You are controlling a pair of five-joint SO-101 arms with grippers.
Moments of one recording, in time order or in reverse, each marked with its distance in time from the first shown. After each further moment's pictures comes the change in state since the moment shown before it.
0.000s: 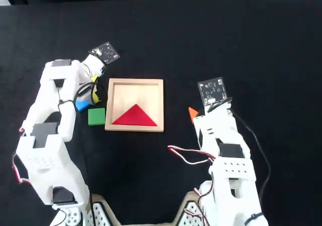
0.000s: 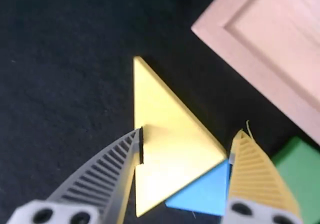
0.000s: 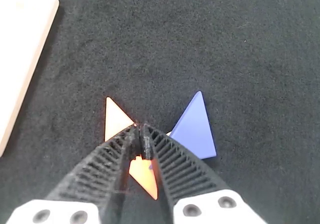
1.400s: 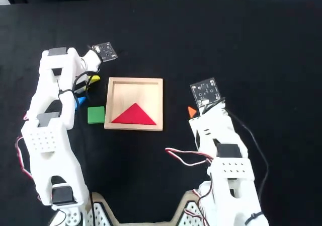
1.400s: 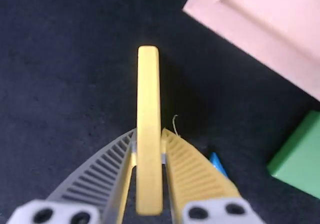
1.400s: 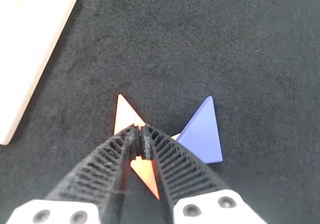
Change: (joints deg) left arm -2.5 14.2 -20.5 11.6 -9.0; right arm -2.3 0.0 0.2 0.0 2.8
